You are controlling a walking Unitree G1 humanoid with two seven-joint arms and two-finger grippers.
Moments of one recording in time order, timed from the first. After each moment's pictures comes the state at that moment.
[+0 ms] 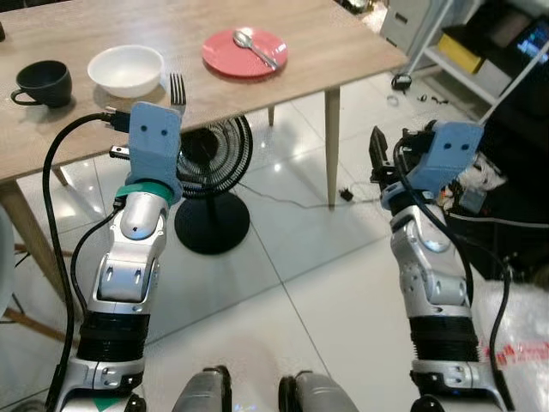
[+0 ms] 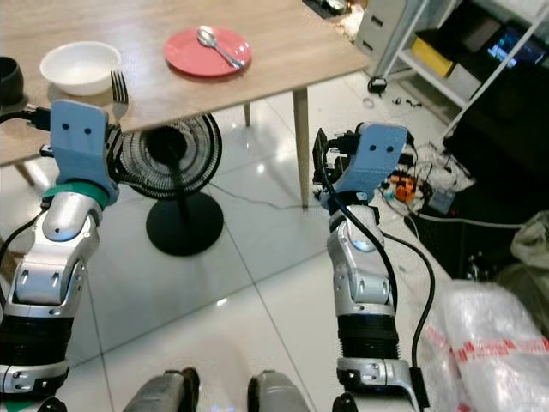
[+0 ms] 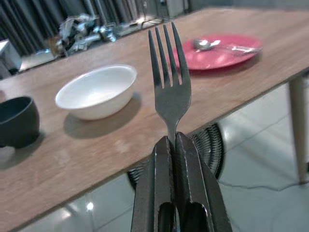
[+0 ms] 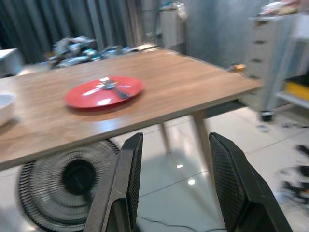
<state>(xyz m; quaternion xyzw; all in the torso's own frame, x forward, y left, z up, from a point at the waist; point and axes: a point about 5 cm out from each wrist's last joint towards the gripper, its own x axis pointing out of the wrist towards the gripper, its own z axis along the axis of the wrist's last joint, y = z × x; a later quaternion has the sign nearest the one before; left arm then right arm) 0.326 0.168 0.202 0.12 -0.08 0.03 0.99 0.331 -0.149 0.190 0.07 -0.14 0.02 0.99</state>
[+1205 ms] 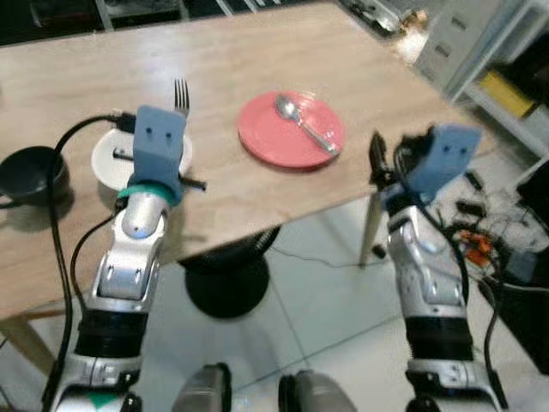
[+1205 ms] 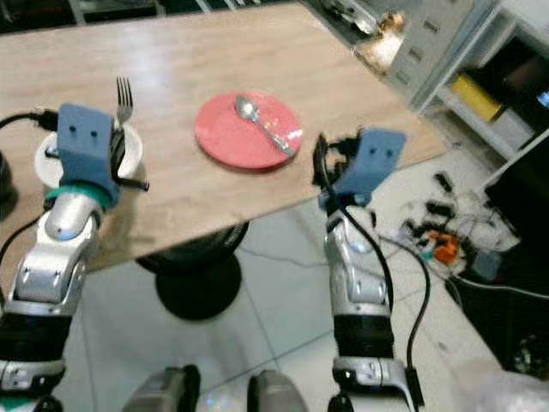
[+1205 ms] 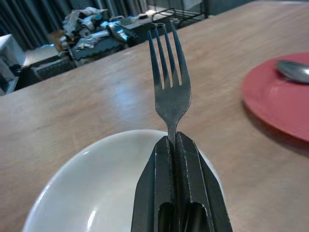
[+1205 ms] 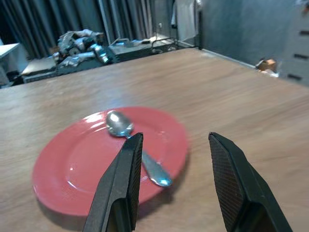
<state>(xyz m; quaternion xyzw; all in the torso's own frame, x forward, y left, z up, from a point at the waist) 0.328 0.160 0.202 0.12 -0.07 0.01 0.99 0.333 -0.157 0.189 0.08 -0.13 0.00 0.99</state>
